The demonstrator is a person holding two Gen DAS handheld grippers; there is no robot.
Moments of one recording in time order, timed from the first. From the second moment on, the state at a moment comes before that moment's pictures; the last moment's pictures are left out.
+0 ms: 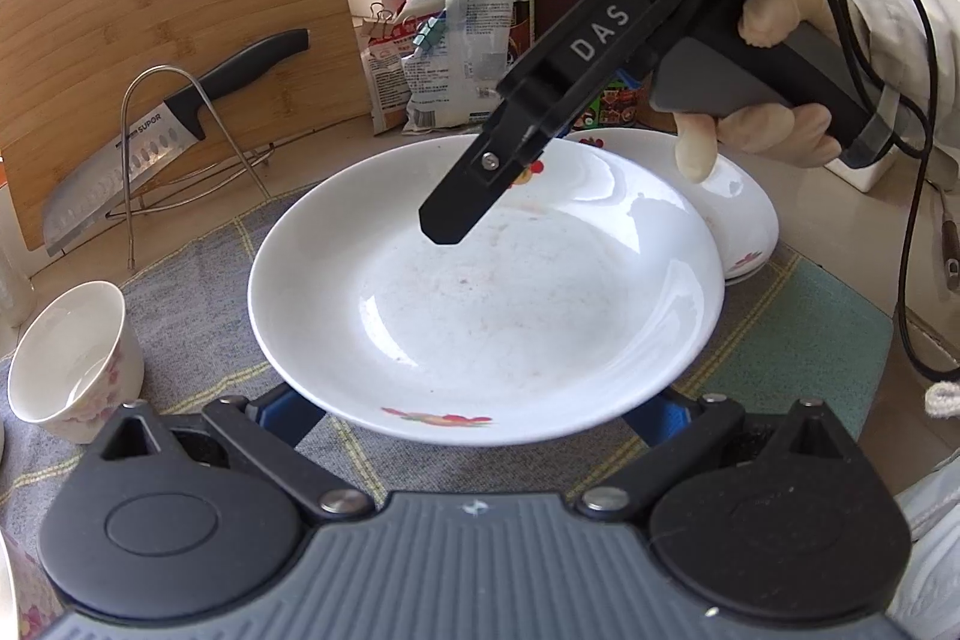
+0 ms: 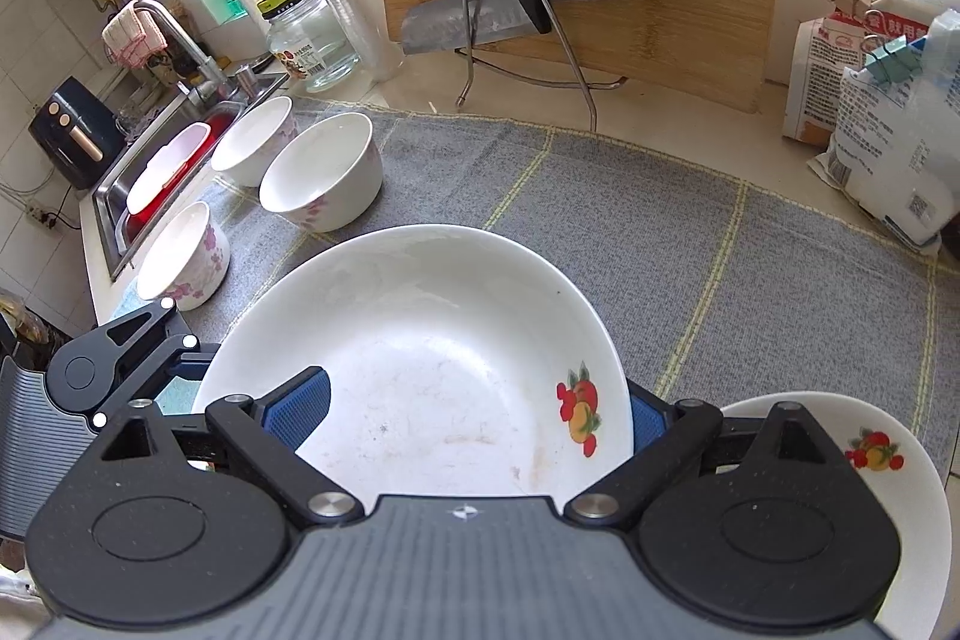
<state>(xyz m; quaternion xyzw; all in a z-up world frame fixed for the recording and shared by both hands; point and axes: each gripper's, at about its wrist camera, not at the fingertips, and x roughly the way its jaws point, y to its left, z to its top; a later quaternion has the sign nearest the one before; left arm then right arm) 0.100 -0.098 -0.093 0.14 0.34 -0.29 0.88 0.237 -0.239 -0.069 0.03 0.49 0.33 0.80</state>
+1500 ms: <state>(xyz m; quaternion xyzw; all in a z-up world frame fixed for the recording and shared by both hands) 0.108 -0.174 -0.101 0.19 0.32 -0.43 0.82 0.168 -0.365 -0.068 0.09 0.49 0.20 0.84</state>
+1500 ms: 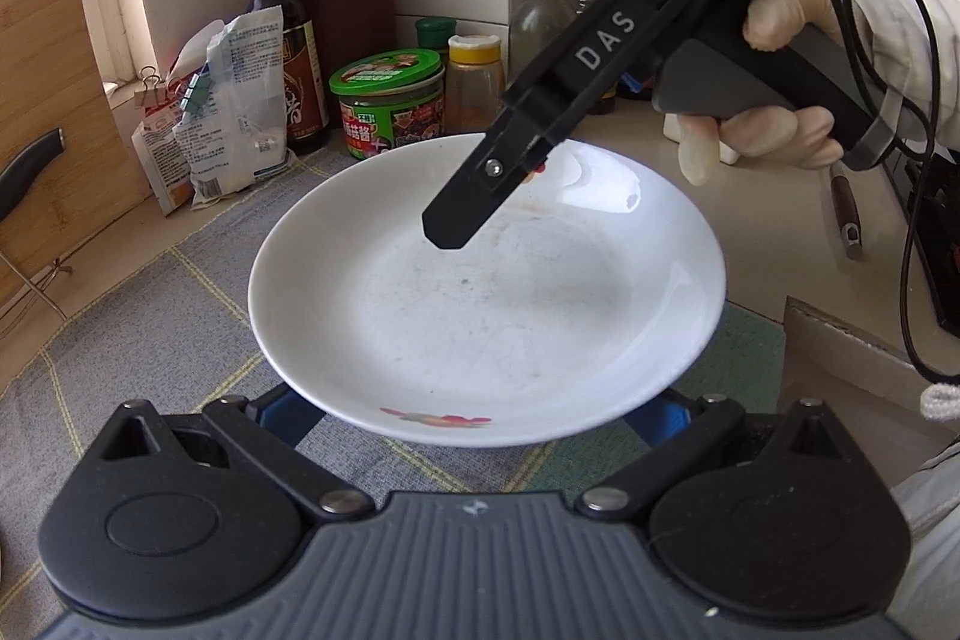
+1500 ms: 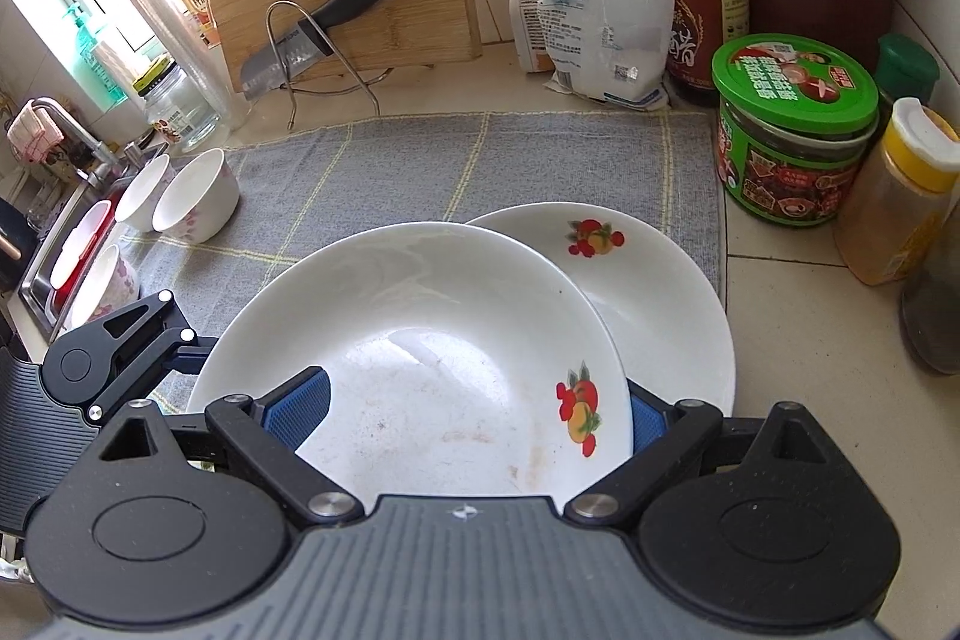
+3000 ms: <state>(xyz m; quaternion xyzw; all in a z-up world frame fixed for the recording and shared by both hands) 0.132 -0.191 -0.113 0.19 0.35 -0.44 0.80 0.188 -0.373 -0.094 0.07 0.53 0.17 0.83</state>
